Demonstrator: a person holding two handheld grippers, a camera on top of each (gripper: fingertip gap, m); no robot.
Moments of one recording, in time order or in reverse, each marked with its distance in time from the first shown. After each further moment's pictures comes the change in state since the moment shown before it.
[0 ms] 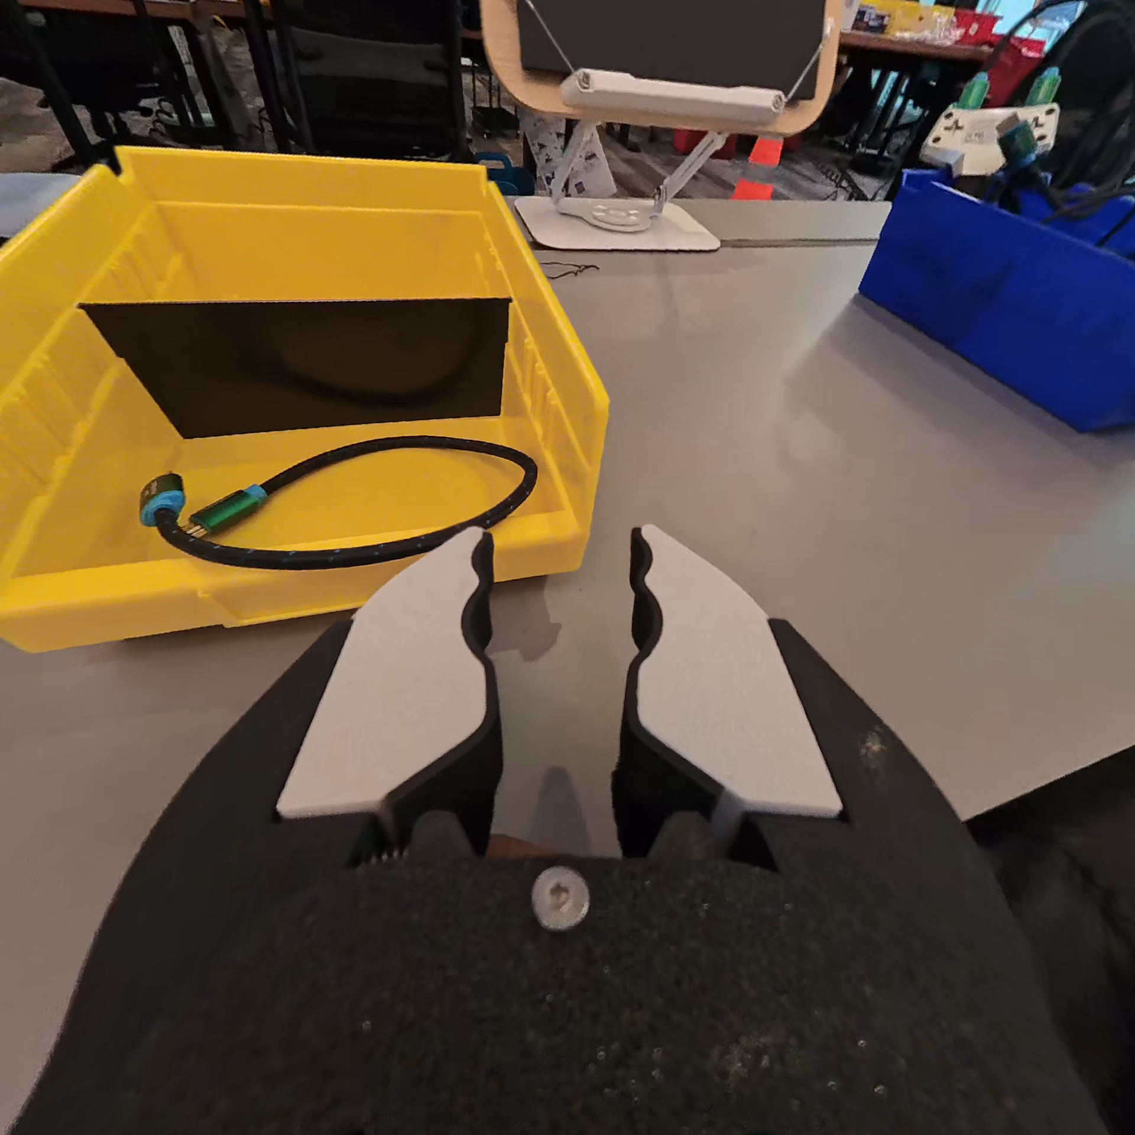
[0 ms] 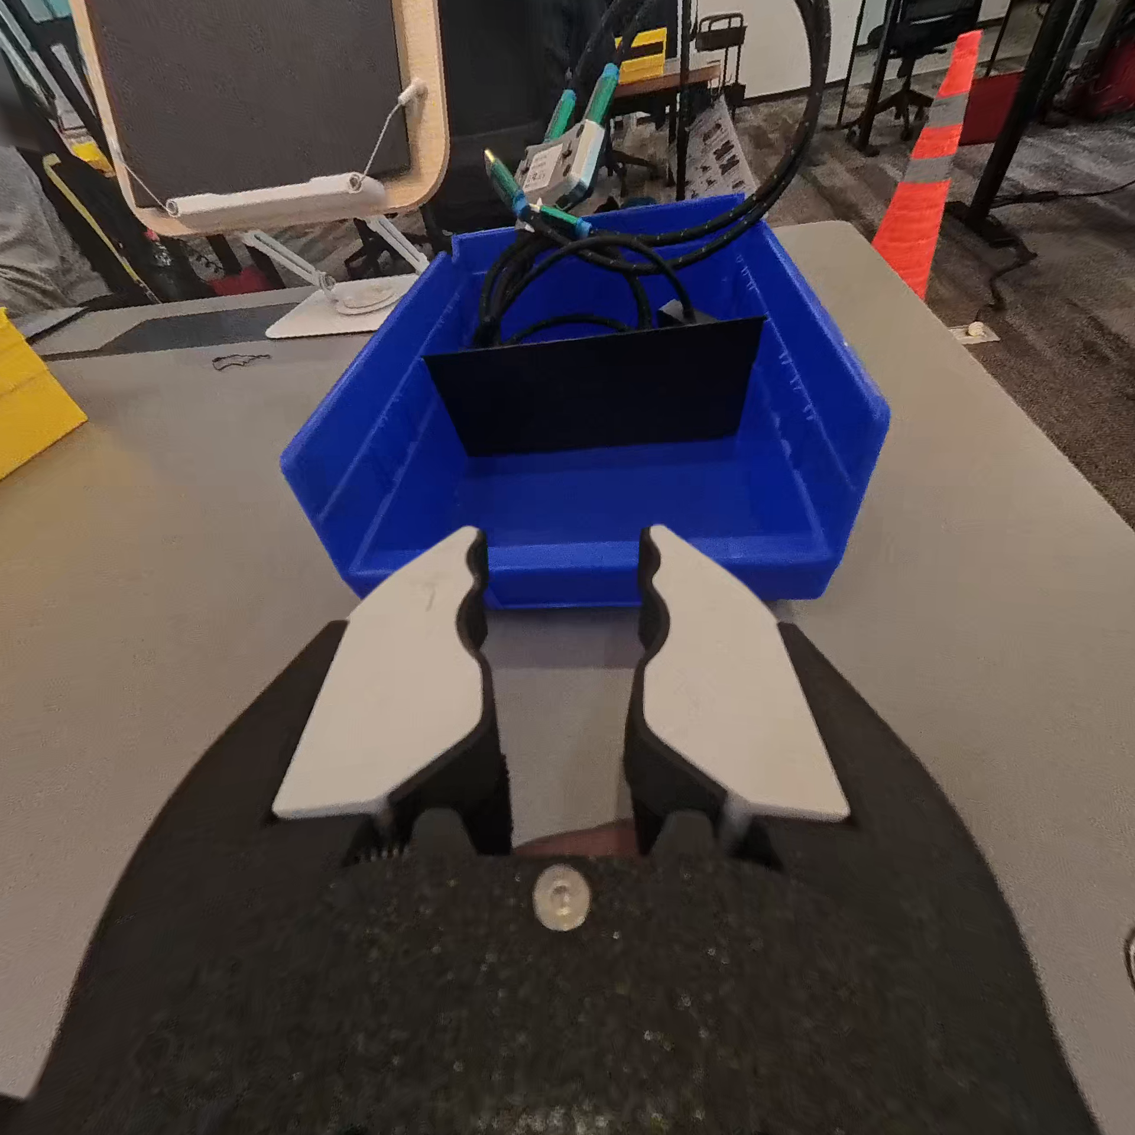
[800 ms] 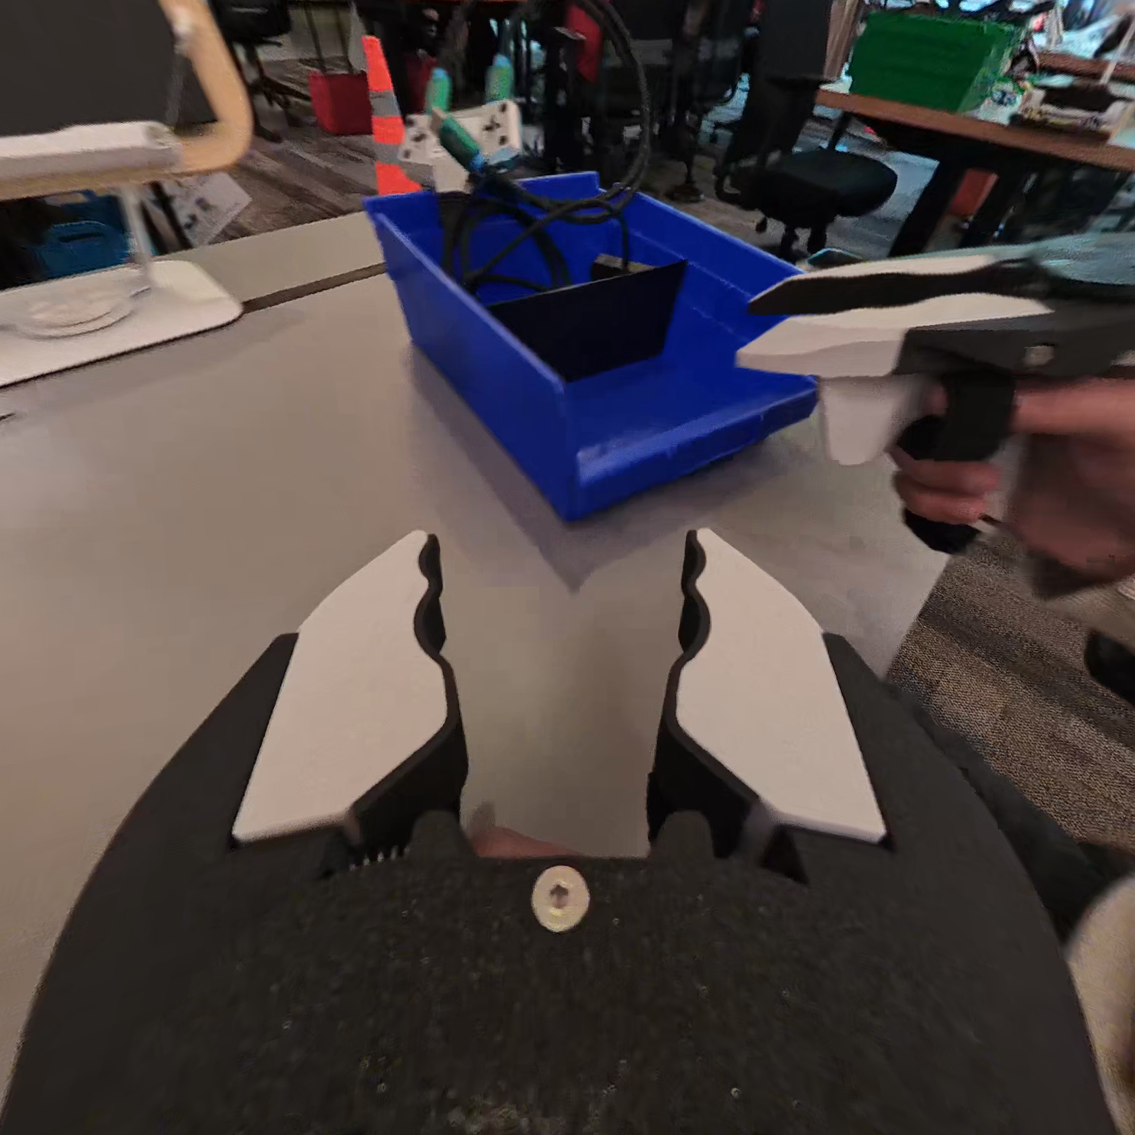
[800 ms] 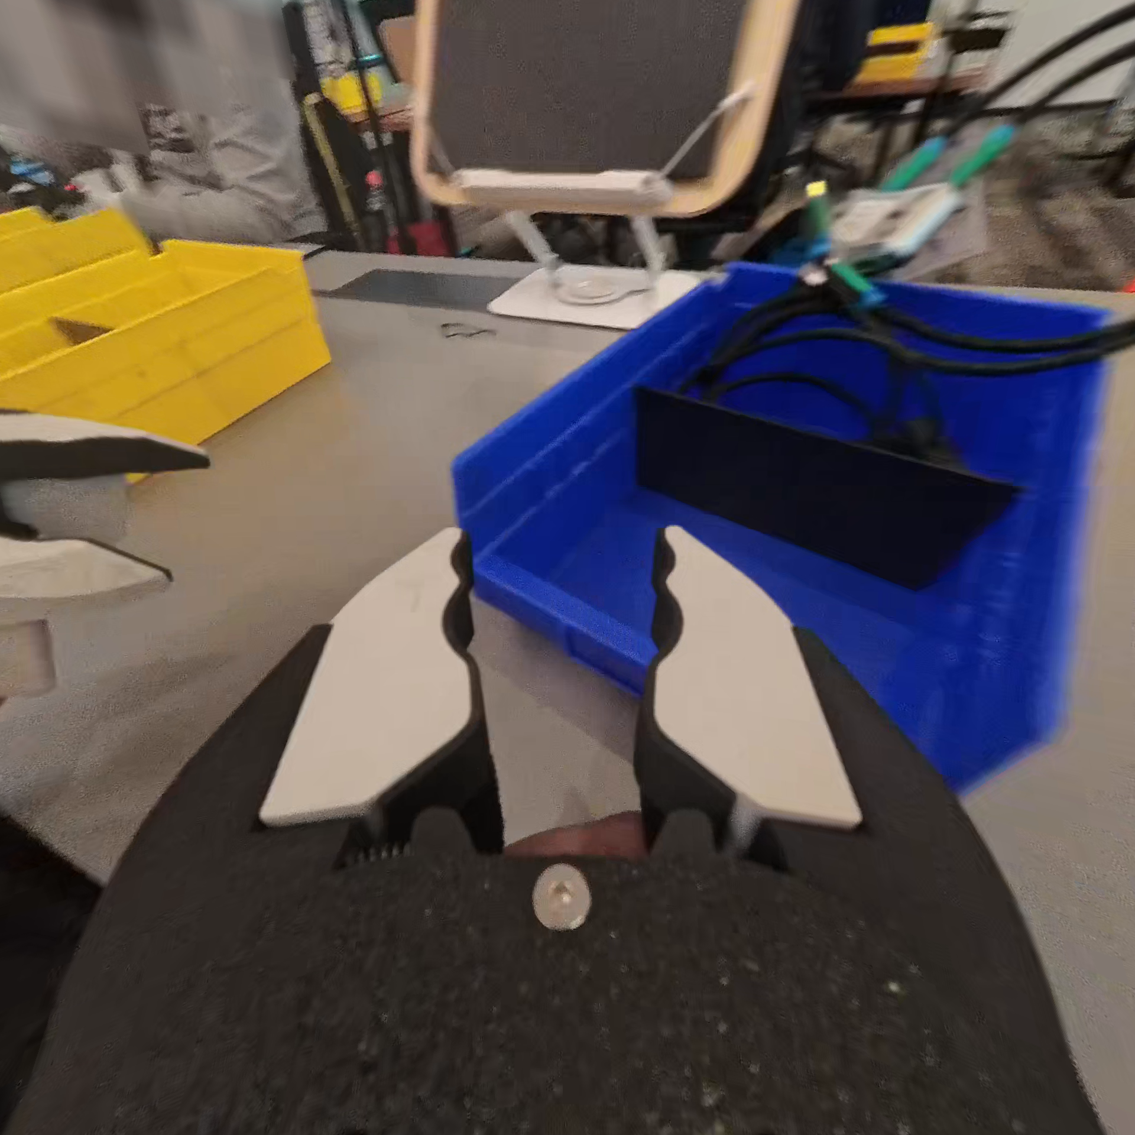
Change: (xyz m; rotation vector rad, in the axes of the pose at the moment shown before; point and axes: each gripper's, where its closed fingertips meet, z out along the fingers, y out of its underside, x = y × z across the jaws) left arm 0.286 -0.035 0.104 -0.046 0.463 0.192; right arm -0.130 -0.011 0.004 -0.025 -0.250 -0.132
